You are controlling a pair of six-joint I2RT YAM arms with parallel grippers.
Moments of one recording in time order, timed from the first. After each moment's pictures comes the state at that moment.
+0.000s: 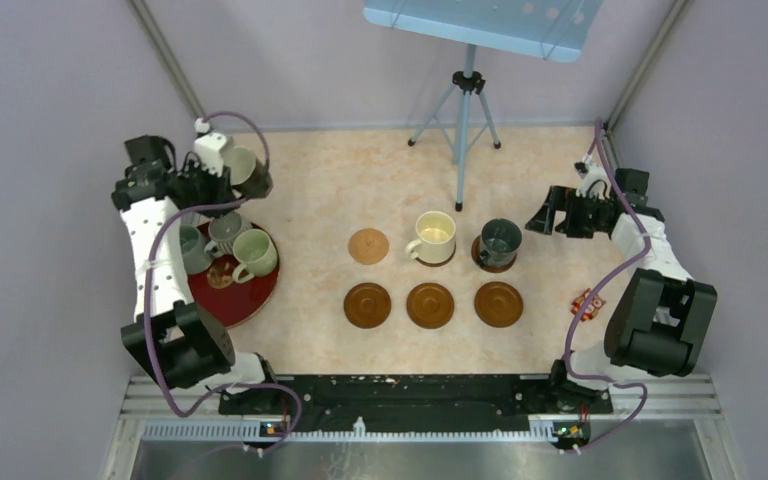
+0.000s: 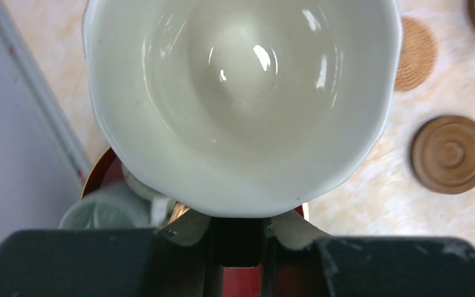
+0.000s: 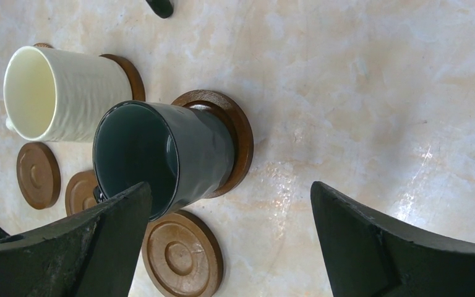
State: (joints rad) left arm 0.45 1.42 1.48 -1.01 0.63 0.68; right arm -0.29 1.46 1.00 -0.49 -0.68 -0.12
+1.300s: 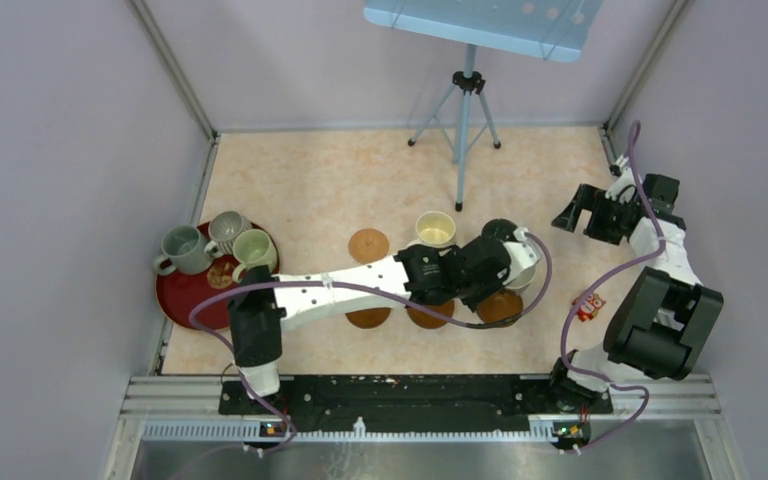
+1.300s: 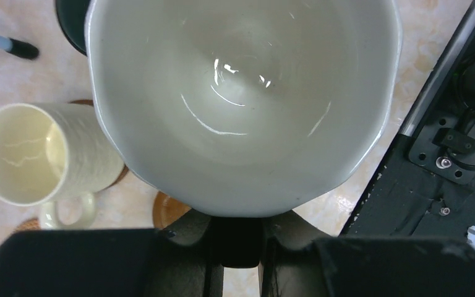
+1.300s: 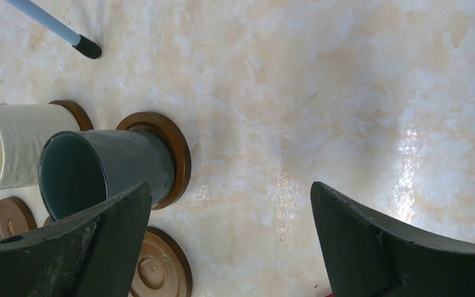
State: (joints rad) left arm -1.24 1.78 1.61 -0.57 -0.16 -0.02; right arm -0.44 1.46 1.00 -0.46 -0.60 -0.07
